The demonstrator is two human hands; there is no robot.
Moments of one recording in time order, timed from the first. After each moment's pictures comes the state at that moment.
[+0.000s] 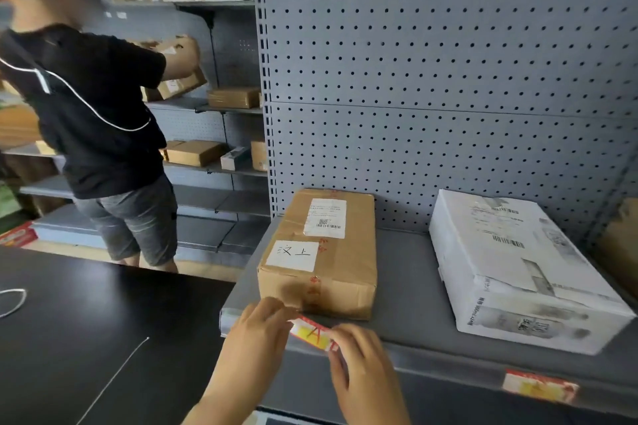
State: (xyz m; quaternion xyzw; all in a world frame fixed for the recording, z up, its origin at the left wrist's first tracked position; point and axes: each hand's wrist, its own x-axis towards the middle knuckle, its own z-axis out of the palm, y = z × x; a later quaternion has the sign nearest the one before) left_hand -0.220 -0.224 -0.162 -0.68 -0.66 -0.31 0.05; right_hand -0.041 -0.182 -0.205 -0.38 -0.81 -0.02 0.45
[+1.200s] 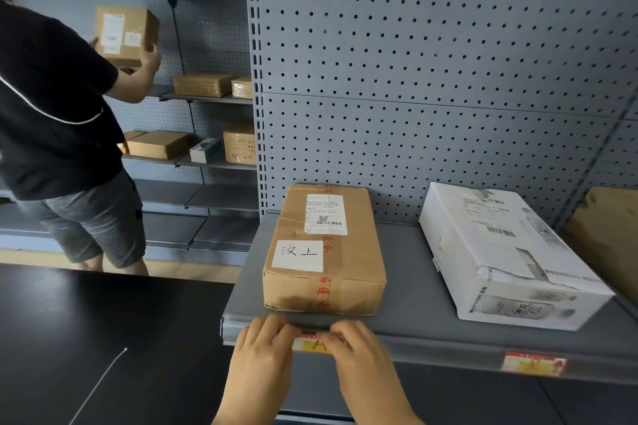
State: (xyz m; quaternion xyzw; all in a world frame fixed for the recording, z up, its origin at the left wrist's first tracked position) left_hand -0.238 -0.217 -0.206 -0.71 -0.60 -0.33 0.14; right_hand -0.064 -0.186 -0.190 -0.42 -0.86 -0.05 0.28
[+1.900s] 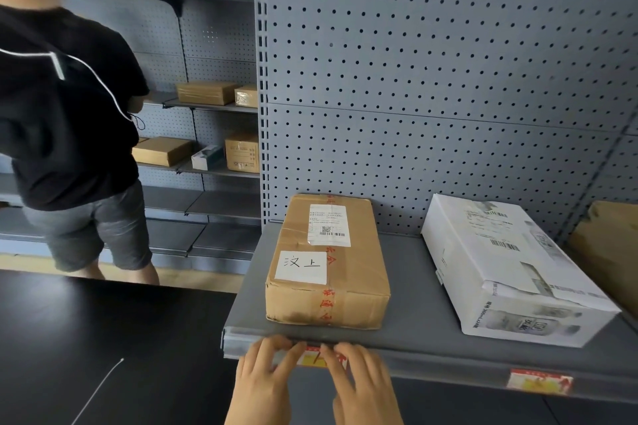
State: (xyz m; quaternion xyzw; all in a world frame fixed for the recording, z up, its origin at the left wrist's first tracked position) left_hand -0.232 -0.219 -0.219 -0.68 -0.59 -0.41 0.14; right_hand -0.068 -0.191 -0.230 -0.41 -0.80 -0.19 0.38
